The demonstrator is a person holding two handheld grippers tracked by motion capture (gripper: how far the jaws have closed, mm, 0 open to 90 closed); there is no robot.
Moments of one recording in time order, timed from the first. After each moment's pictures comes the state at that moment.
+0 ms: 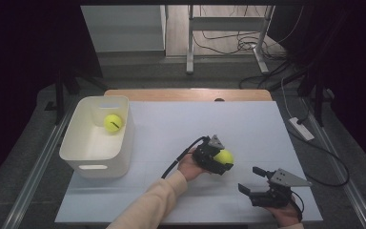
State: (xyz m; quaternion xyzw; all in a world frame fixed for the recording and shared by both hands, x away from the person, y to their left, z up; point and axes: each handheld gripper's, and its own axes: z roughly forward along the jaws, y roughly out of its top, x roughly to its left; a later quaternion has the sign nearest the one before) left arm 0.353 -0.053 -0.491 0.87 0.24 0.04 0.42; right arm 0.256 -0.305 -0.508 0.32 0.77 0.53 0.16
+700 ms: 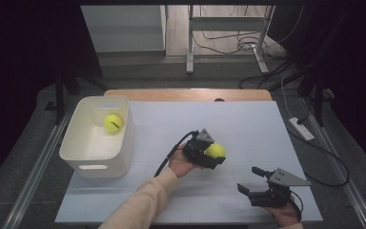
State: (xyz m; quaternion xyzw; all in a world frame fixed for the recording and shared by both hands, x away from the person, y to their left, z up) left arm 0.354 -0.023 -0.473 0.86 0.26 0.05 0.43; right arm 0.256 -0.303 -0.509 0.32 0.77 0.53 0.16
